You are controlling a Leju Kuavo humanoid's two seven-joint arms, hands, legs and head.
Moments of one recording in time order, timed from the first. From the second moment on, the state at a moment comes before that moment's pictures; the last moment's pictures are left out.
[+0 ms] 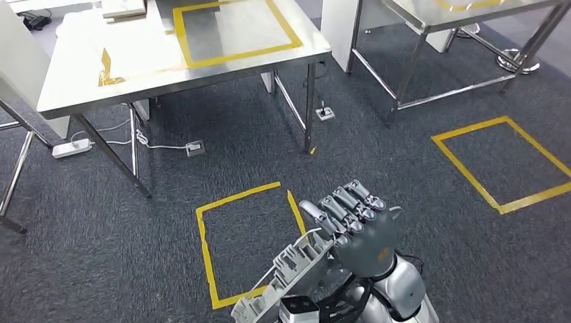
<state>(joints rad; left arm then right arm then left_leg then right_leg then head) -0.12 -0.15 0.90 -0.21 -1.20 0.44 -0.16 0.01 -0.02 0.13 -1.92 1.39 -0.69 -0.55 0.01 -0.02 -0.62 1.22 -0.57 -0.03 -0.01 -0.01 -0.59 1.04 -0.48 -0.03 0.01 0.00</state>
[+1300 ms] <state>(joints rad) -0.13 -0.15 0.90 -0.21 -1.22 0.43 -0.15 -0.04 0.01 0.06 -1.90 1.27 -0.69 -0.60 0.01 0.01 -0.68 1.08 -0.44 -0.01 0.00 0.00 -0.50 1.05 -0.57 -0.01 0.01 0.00</state>
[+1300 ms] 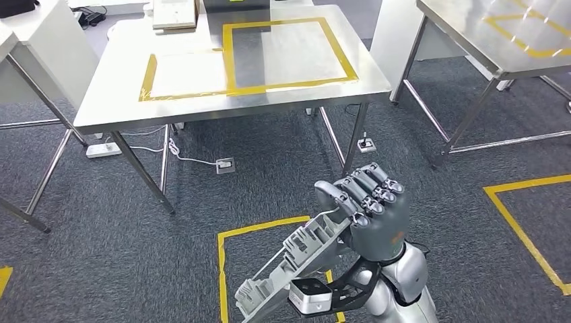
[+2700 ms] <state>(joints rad) -0.12 -0.15 0.90 -0.21 -1.21 0.42 -0.17 -0.37 -0.13 0.18 -1.69 1.09 -0.56 -0.42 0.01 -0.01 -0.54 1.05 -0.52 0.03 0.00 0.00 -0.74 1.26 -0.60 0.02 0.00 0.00</state>
